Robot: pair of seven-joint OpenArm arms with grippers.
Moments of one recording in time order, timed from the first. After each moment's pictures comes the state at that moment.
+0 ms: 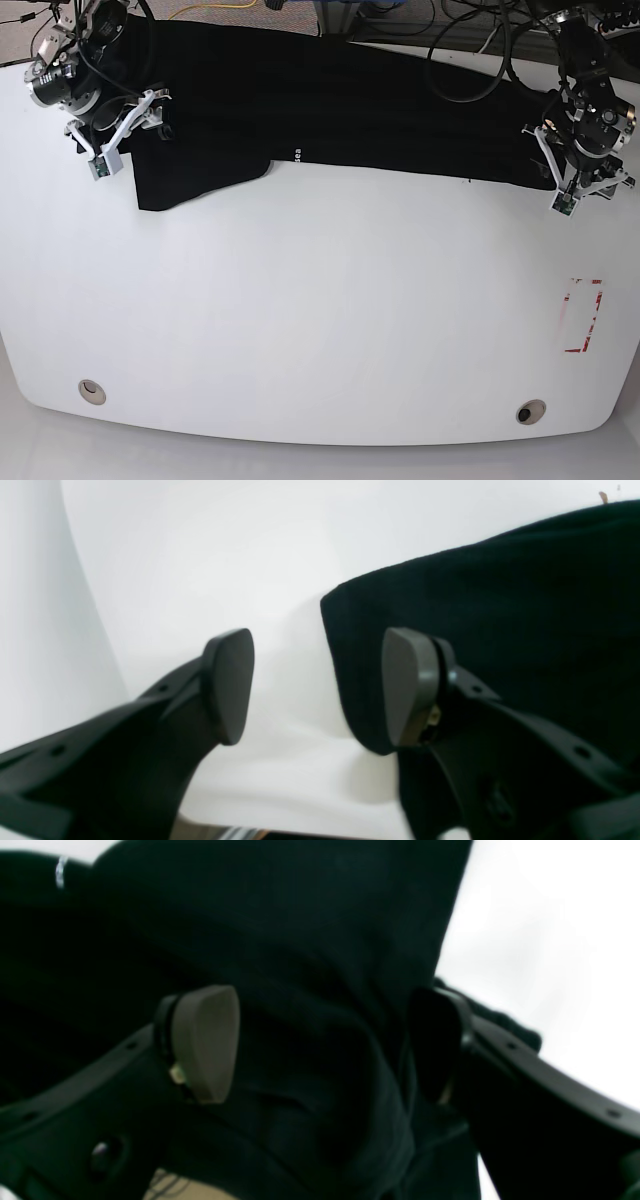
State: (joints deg) left arm 11.0 -12.1 -26.9 110.5 1.5 -42.0 59.2; right arm -18.2 9.6 37.9 113.2 39.7 40.1 -77.3
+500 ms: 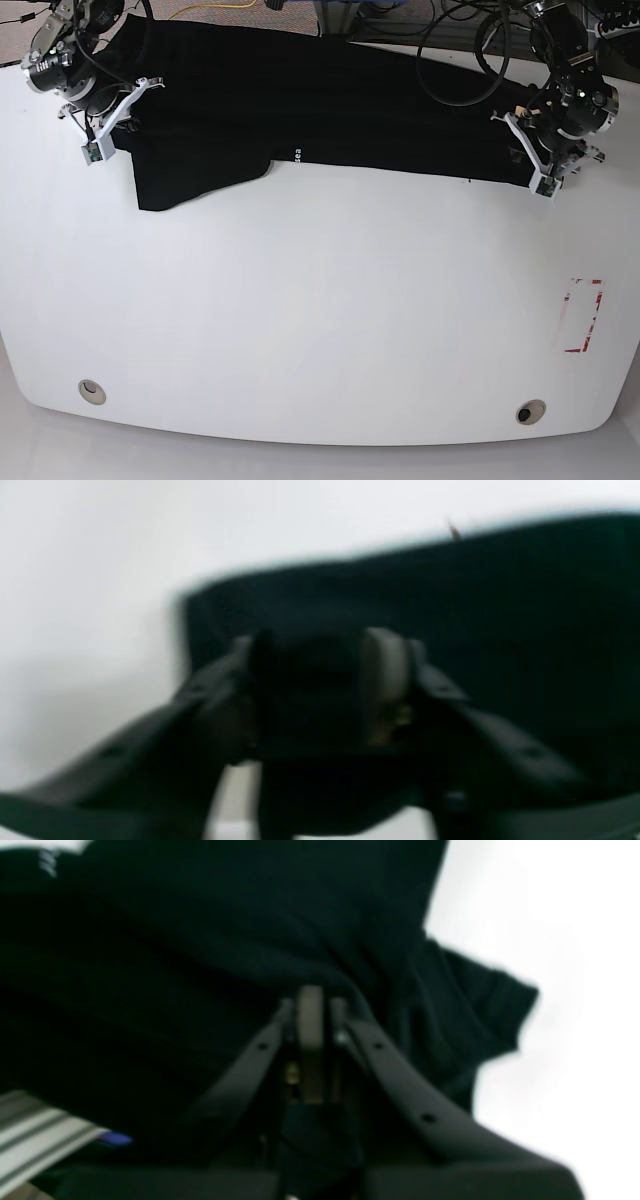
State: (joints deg) left arm 13.7 -5.4 -29.9 108.4 -7.7 -42.1 62.9; right arm -21.7 9.2 40.3 113.0 35.1 40.1 -76.5
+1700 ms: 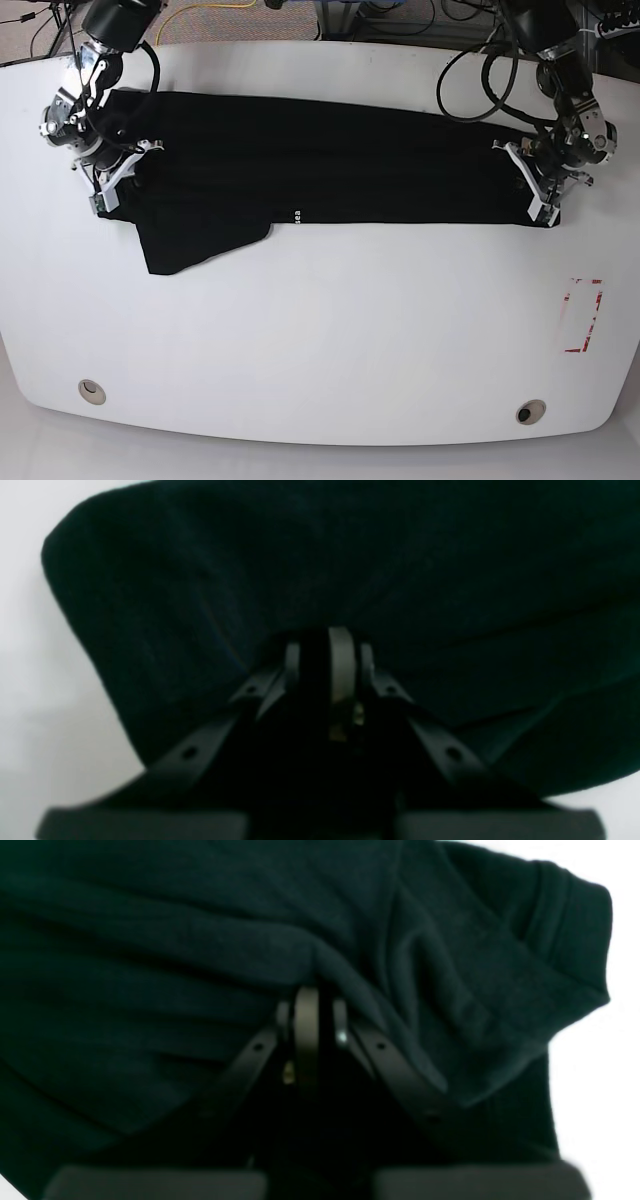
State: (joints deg) left arm 2.3 -9.3 -29.6 88.0 -4.9 -43.0 55.2; right arm -4.0 13.1 35.6 79.0 16.0 42.3 -50.1
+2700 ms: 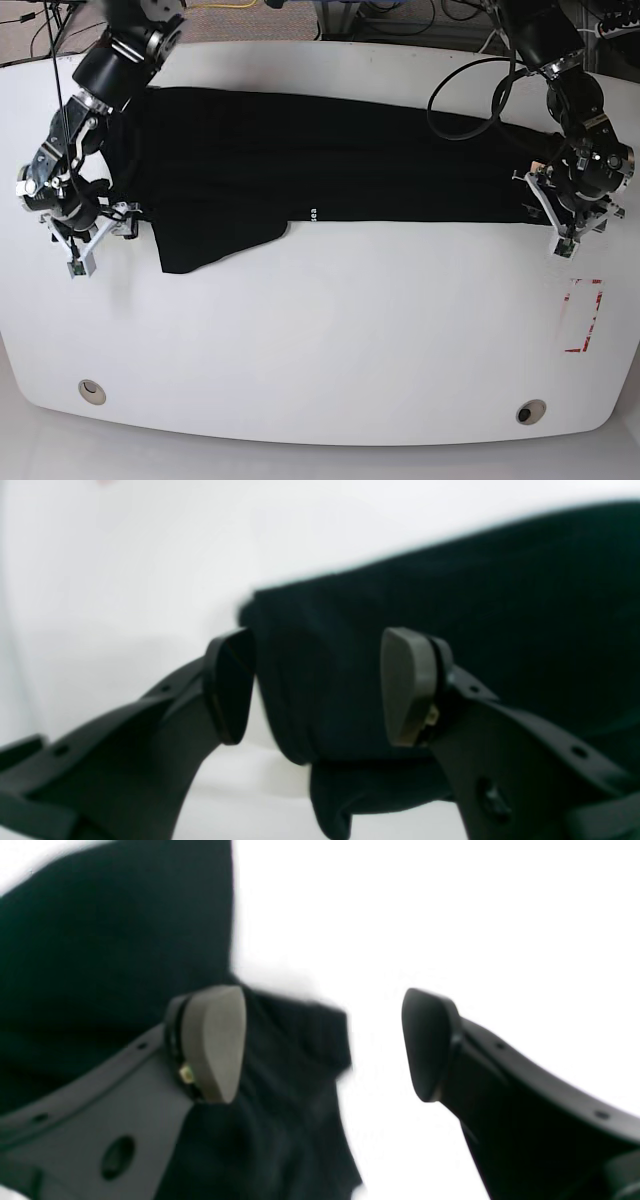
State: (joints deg) left arm -2.6 -9.5 -28.2 101.7 -1.4 -42.0 65.4; right arm 12.9 12.7 36.1 83.1 10.6 40.1 -66.5
